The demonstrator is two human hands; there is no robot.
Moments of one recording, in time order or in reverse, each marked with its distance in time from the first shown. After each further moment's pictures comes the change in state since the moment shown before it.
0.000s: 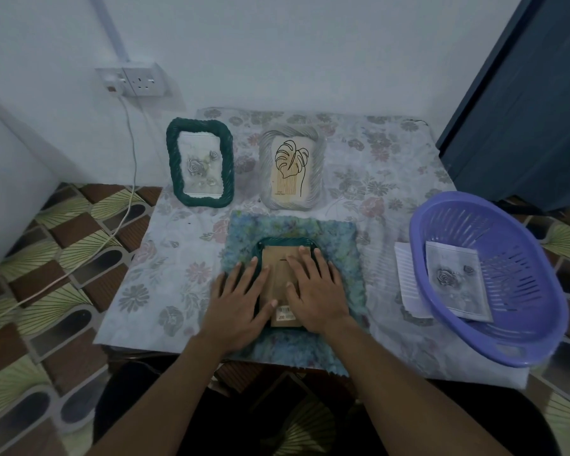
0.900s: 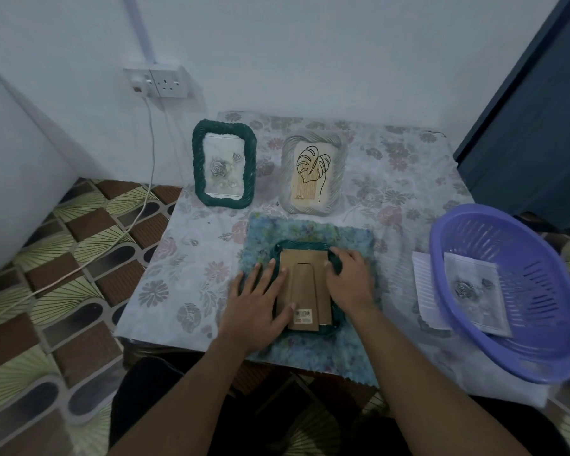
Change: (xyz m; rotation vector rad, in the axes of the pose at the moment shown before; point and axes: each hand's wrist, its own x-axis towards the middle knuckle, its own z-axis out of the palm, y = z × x) left_hand -0.003 0.003 0.000 0.023 0.037 -0.008; right_hand 0.024 0.005 -0.030 0.418 0.160 0.361
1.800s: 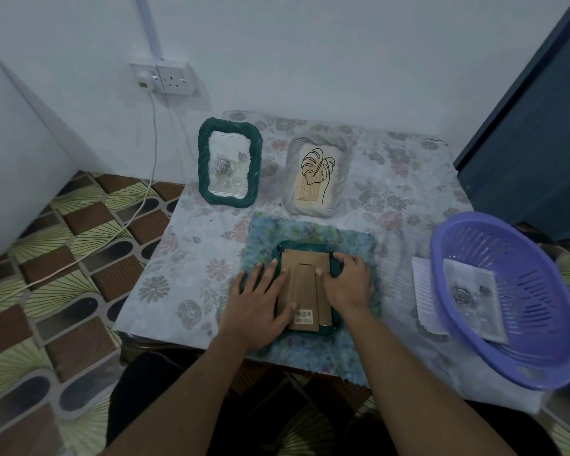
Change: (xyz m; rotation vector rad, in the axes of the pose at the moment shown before) left_hand 0.002 0.001 -0.001 -0.003 0.007 0.000; right_hand -0.004 -0.011 0.003 -0.018 0.024 0.157
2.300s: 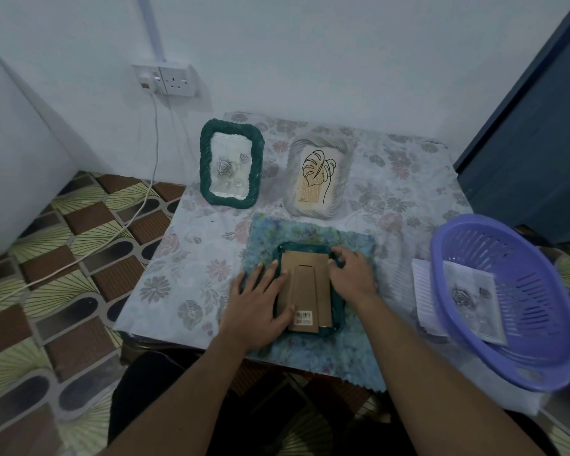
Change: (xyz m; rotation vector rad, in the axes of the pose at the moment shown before) left_hand -0.002 -0.003 -0.001 -0.056 0.009 0.003; right_hand 0.020 0.000 -0.012 -0.018 -0.123 -0.060
